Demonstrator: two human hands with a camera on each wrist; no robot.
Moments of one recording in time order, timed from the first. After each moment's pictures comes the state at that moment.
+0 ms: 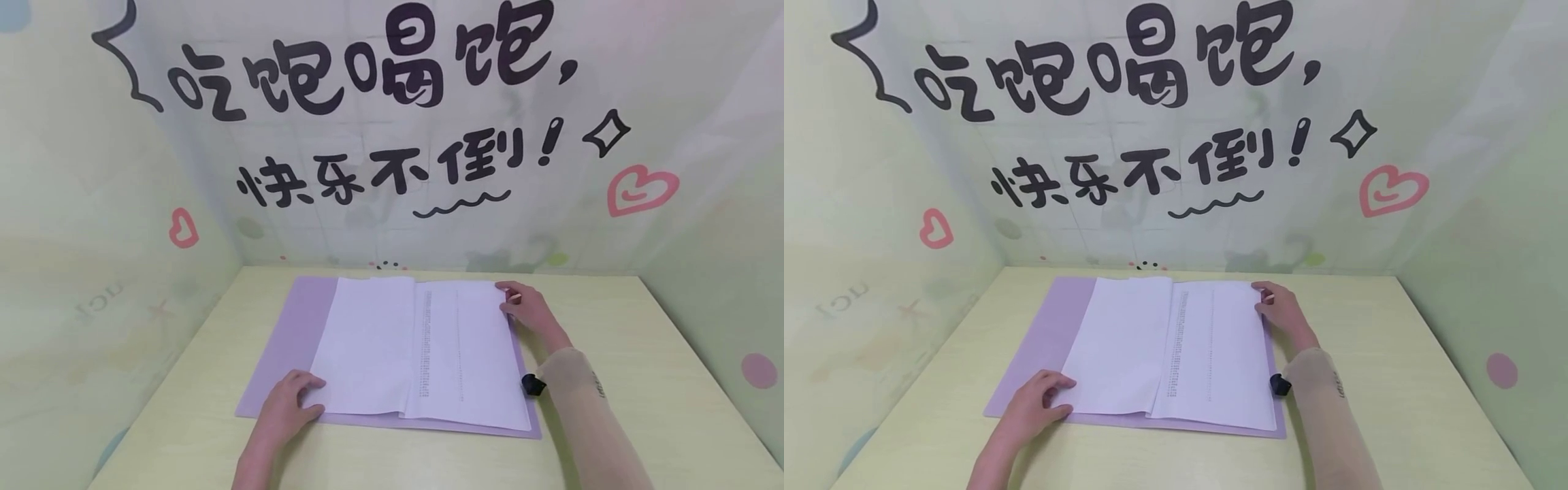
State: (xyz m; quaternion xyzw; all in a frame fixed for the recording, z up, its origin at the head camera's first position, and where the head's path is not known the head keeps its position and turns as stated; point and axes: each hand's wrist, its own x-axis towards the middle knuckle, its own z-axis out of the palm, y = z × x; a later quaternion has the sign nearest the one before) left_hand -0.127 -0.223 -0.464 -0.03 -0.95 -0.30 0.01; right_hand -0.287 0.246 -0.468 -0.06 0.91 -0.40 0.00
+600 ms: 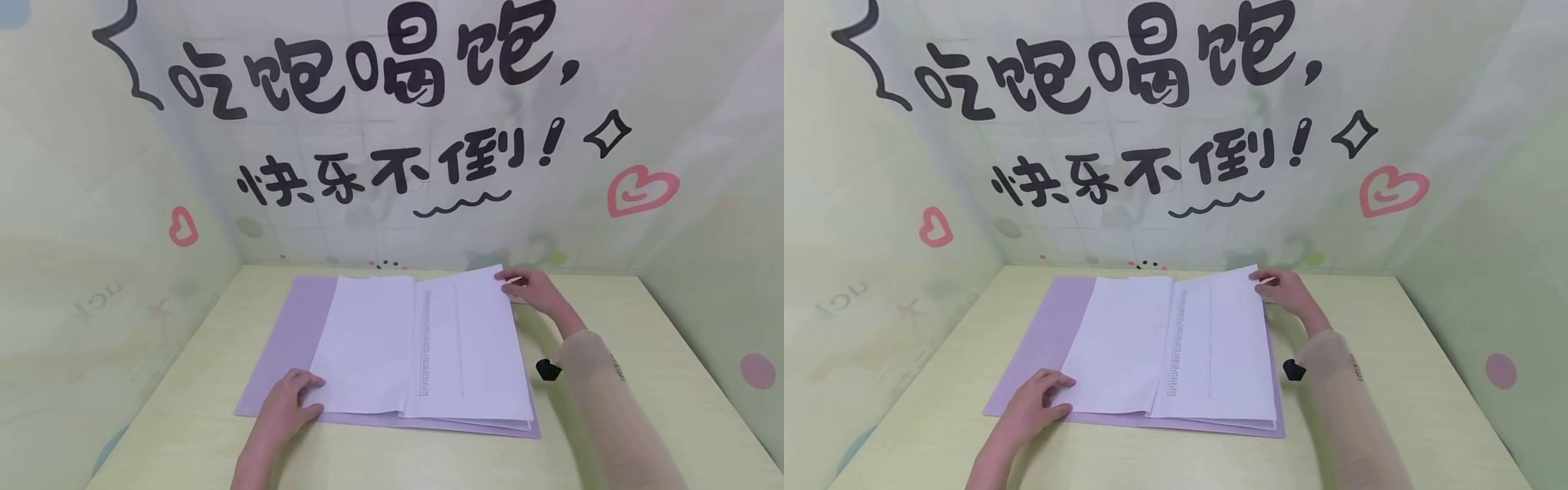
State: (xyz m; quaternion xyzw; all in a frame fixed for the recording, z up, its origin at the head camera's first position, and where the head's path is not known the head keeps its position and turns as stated) left_hand -0.127 -0.223 -0.462 -0.04 -0.96 -0.29 0.01; right_hand -0.297 0.259 -0.430 -0.13 0.88 -0.45 0.01
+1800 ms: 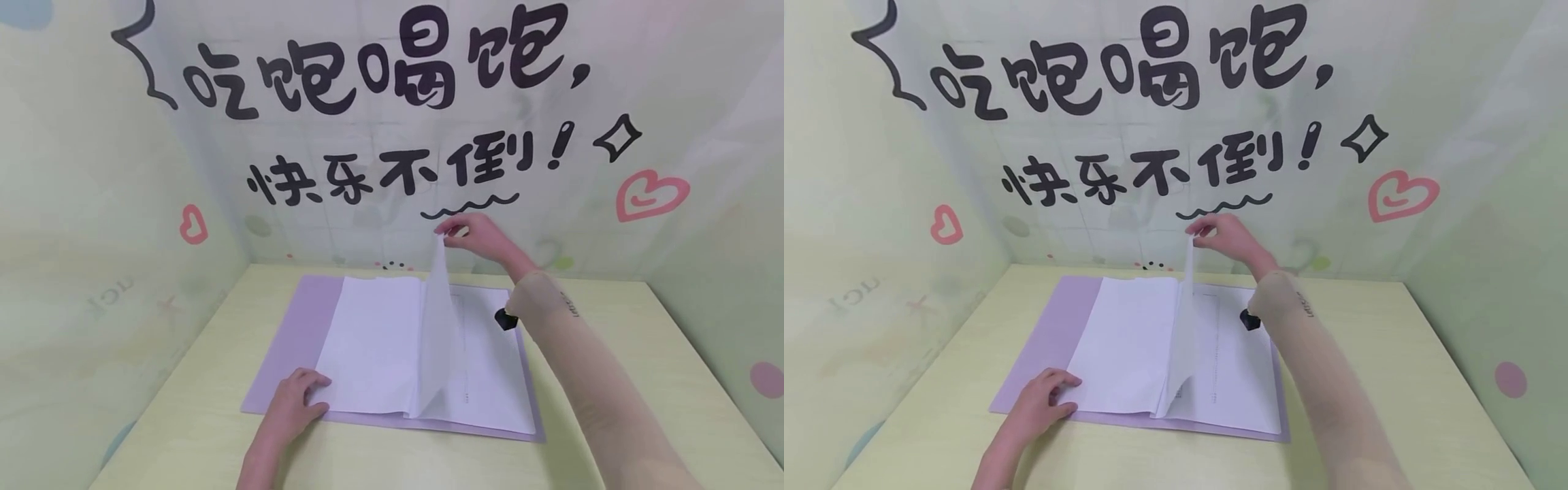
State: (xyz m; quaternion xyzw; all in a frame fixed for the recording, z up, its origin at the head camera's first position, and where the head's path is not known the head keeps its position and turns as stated) left_hand -0.126 -0.224 -0.462 -0.04 -0.95 -0.30 0.02; right_hand -0.341 0.142 -0.316 -0.26 0.90 -0.36 -0.01
